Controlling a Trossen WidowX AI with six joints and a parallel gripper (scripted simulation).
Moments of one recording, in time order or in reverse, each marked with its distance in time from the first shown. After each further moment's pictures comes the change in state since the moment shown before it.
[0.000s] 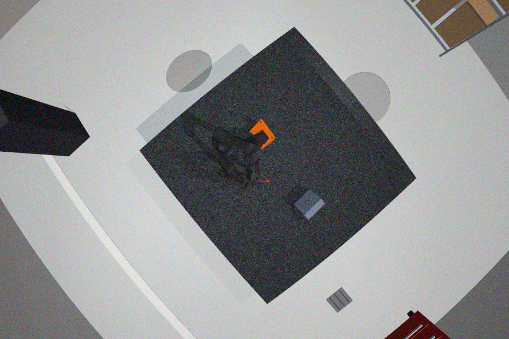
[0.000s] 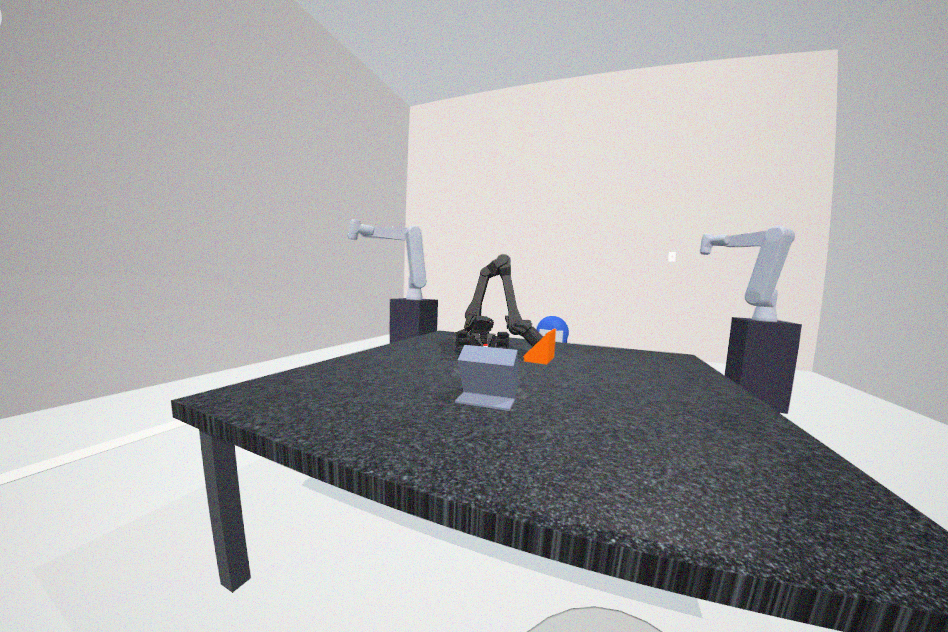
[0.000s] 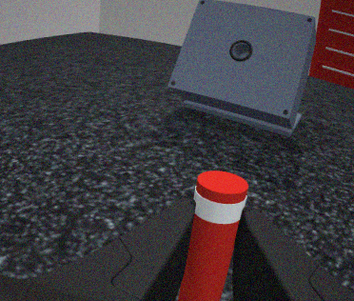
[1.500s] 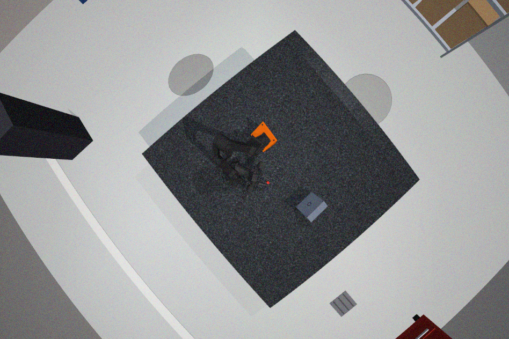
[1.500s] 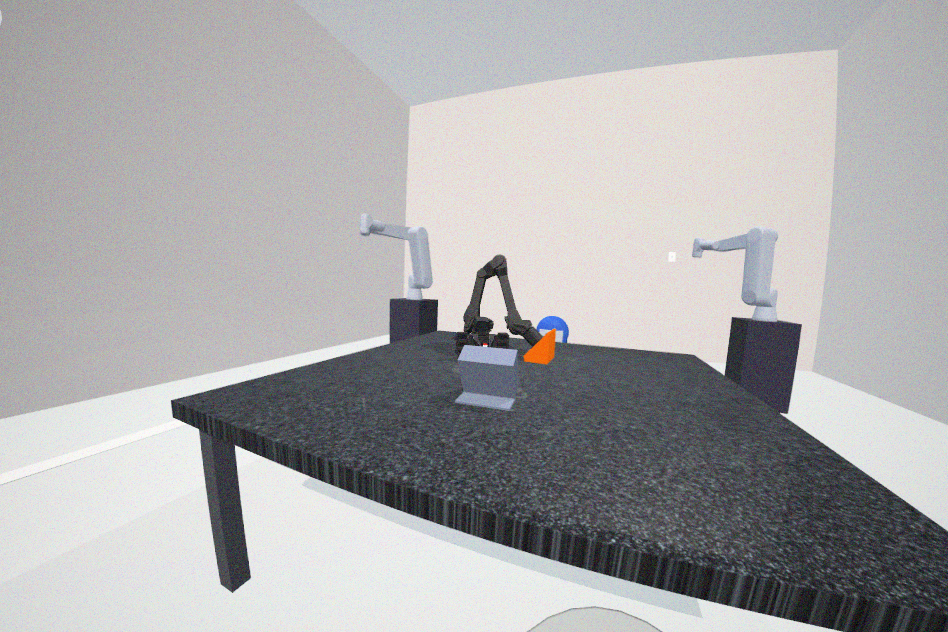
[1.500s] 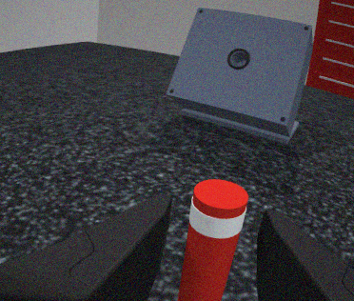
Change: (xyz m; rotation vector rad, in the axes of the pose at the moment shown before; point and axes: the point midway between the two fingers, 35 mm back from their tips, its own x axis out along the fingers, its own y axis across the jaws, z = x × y) arm -0.002 0.000 -0.002 -0.001 -0.035 -0.004
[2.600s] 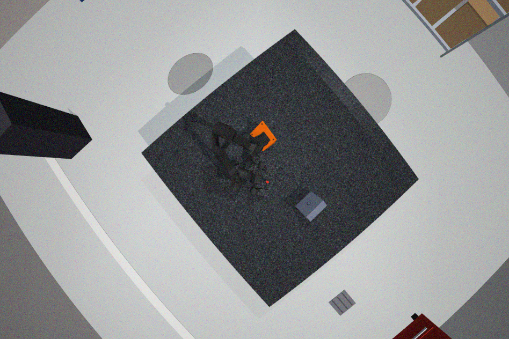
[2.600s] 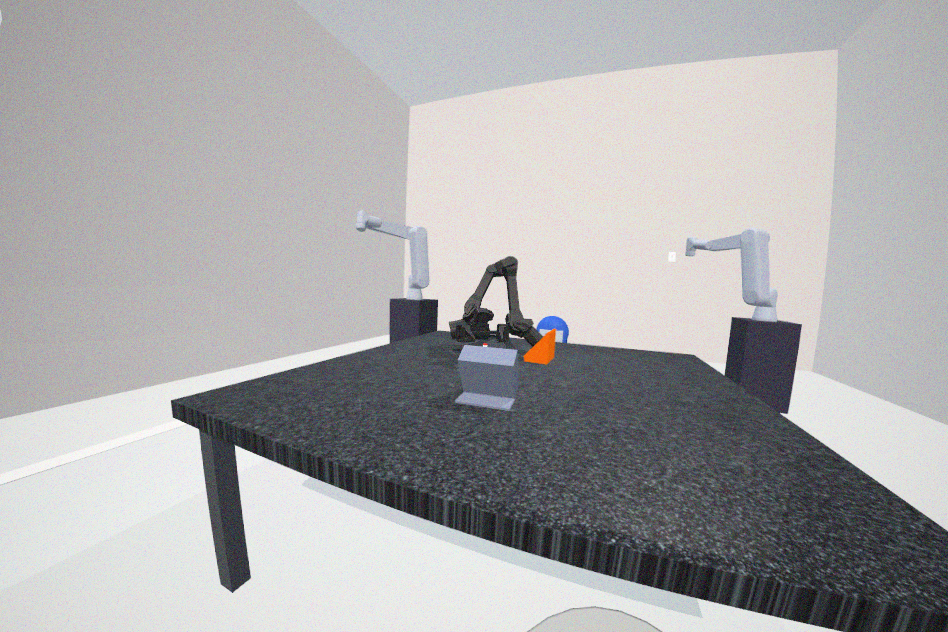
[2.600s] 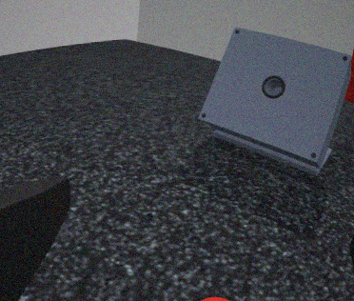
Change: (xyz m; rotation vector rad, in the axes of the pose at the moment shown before) arm 0.013 0.003 0.032 -0.018 0.039 0.118
